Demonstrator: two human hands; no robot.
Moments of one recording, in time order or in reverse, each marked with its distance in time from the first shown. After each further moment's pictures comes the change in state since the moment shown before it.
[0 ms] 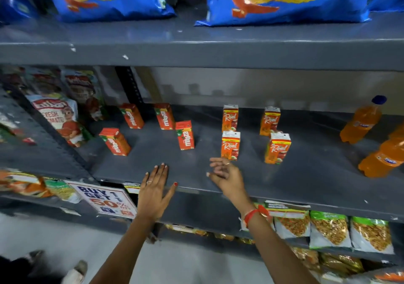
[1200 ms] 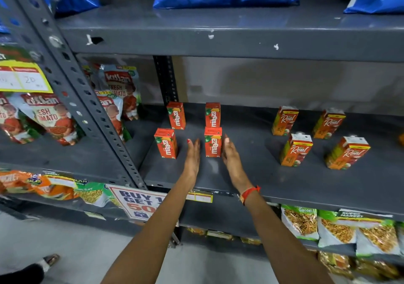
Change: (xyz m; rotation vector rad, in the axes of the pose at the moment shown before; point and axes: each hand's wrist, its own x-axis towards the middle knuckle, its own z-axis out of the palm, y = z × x) left_hand 0.096 -0.077 -0.034 -1.871 -0.251 -0.372; right_hand 0.068 -0.015 0.172 0.190 0.014 0.070
